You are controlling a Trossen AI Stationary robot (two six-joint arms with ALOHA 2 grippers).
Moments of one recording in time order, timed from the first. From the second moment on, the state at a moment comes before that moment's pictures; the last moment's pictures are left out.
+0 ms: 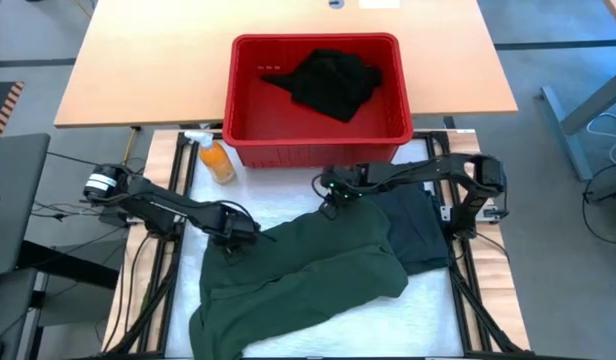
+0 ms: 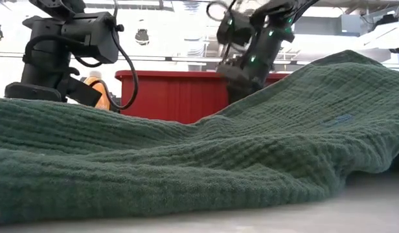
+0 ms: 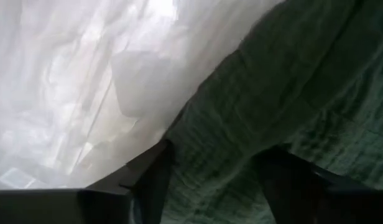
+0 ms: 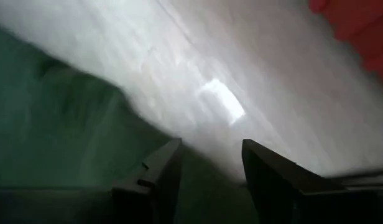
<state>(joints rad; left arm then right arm) -0.15 1.51 0.68 -0.80 0.01 -0.76 -0.17 1.72 1.19 -0.53 0.13 0.44</state>
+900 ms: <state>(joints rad) -0.15 1.37 0.71 -0.85 -0.03 -0.80 -0.13 1.65 1.24 -0.63 0.28 0.36</state>
